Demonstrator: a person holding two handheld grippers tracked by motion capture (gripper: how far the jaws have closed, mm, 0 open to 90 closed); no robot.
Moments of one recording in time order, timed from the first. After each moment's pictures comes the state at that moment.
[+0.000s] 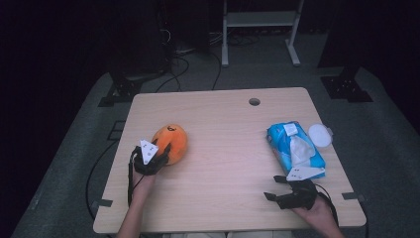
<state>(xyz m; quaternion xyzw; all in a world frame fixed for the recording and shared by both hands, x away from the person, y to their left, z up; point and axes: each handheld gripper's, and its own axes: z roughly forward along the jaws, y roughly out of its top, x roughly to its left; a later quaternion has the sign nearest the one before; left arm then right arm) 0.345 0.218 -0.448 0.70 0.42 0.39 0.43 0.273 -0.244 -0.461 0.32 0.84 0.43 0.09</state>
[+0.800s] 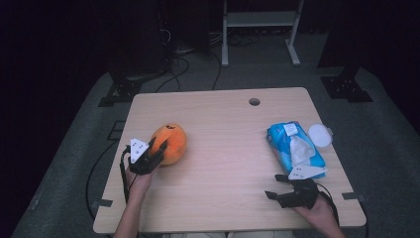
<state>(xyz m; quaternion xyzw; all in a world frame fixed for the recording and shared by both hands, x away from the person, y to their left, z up) 0.336 0.224 -0.429 0.67 0.43 0.34 0.50 0.274 -0.248 -0.458 0.32 0.83 0.44 0.09</state>
